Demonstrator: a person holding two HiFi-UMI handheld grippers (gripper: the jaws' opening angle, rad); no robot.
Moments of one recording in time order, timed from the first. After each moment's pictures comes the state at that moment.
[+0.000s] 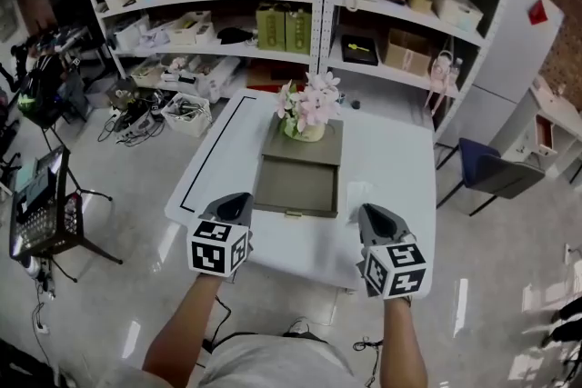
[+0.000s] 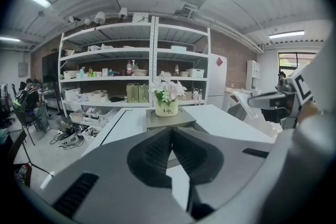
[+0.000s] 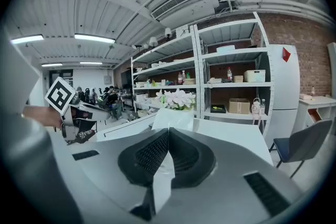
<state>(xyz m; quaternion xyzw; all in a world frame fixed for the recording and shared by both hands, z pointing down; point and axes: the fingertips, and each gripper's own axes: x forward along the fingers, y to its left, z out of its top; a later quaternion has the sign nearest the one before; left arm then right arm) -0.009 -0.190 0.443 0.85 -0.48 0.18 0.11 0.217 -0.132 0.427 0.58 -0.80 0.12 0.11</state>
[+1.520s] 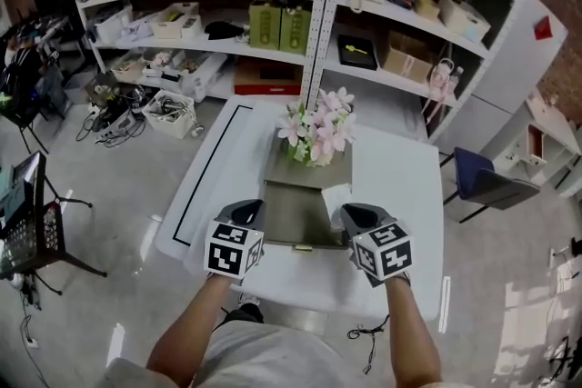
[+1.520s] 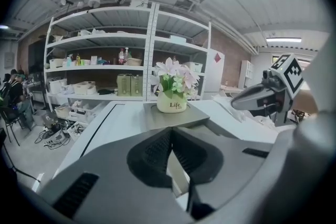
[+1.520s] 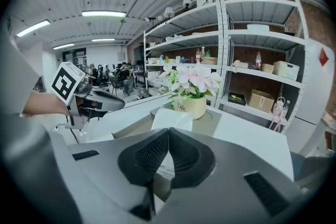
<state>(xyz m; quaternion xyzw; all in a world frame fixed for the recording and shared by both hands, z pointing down) -0.005 -0.299 0.502 0.87 -0.42 0.20 0.14 0.160 -0.261 0.486 0.50 -0.82 0.14 0.24</state>
